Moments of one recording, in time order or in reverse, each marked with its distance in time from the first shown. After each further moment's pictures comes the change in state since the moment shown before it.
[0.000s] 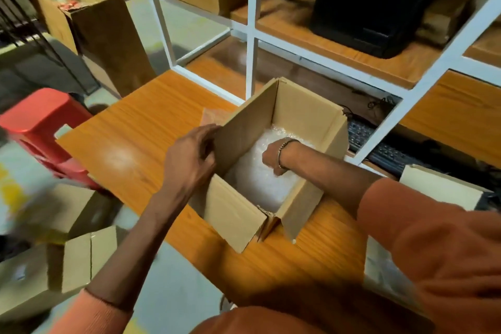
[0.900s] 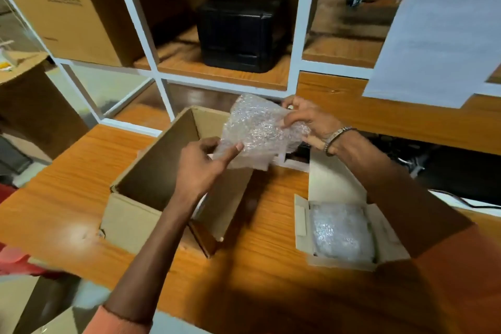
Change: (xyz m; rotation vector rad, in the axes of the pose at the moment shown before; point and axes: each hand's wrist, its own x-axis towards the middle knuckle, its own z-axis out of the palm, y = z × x) left_hand -0.002 0.177 0.059 -0.481 -0.181 -0.007; right_hand -0.274 0.108 0.102 2.111 0.906 -0.072
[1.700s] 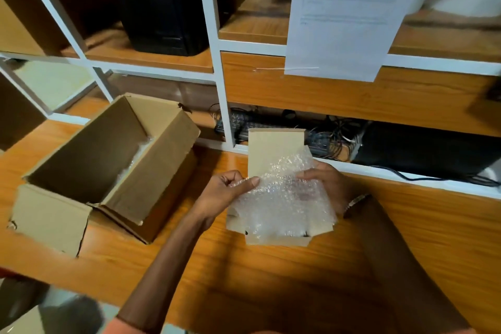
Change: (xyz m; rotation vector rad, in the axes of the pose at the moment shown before) left_hand -0.080 0.012 0.205 -0.439 -0.521 -0.238; right_hand -0.171 0.155 -0.167 0.324 0.140 0.270
